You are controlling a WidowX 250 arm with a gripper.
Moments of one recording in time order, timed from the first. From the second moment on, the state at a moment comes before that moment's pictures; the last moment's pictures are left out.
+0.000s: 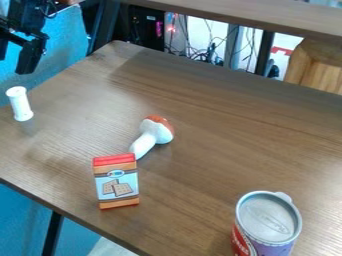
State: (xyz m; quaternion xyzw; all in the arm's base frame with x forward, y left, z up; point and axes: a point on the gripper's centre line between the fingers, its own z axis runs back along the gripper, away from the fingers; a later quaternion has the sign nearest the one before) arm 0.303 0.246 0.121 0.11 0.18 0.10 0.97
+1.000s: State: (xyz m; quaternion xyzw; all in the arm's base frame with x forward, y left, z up) arm 0.297 0.244 0.090 0.11 0.18 0.10 0.97
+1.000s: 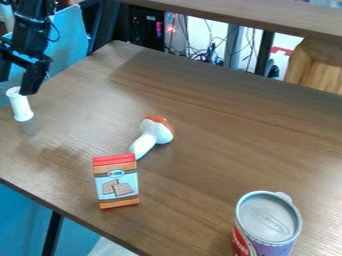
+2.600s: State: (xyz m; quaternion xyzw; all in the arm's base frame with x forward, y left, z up) arm 0.298 0.277 0.068 0.12 0.26 0.15 0.95
